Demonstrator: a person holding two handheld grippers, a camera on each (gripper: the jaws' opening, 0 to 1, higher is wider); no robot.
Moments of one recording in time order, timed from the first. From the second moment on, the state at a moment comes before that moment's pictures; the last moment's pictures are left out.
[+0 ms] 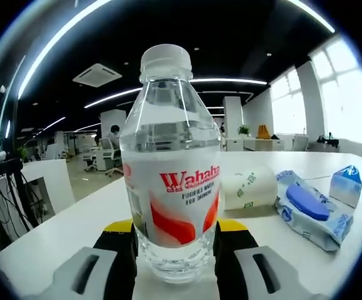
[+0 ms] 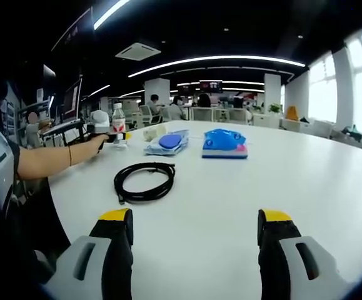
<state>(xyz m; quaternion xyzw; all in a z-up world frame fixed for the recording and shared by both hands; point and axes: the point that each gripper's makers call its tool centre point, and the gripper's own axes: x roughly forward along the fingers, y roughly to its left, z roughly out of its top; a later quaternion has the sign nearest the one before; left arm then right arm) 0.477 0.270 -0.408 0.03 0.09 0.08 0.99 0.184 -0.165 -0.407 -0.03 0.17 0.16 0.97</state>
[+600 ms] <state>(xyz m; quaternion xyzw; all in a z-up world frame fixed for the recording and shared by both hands) 0.484 0.269 -0.409 0.02 0.09 0.02 1.00 0.187 -0.155 -0.409 -0.03 0.17 0.16 0.97</state>
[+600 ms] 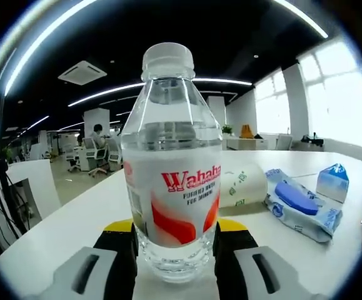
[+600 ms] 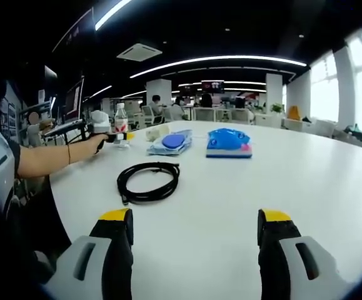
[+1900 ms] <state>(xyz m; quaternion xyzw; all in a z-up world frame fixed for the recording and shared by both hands) 0.488 0.268 -0.412 0.03 0.10 -0.07 0.99 0.181 -0.154 -0.398 -0.04 0.15 0.16 0.97</state>
